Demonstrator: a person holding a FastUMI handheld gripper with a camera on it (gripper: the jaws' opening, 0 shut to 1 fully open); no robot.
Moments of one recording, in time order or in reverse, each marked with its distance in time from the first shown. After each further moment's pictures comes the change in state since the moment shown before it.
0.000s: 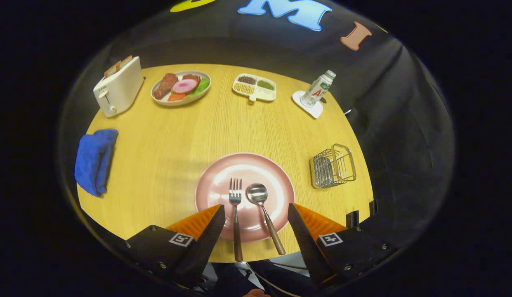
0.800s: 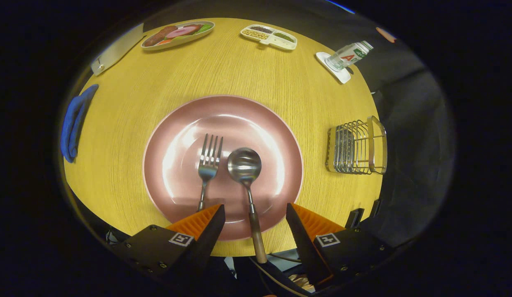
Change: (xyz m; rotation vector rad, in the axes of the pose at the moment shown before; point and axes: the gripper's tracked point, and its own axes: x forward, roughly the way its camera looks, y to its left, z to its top) arm 0.070 -0.017 -0.046 -0.167 0.261 0.044
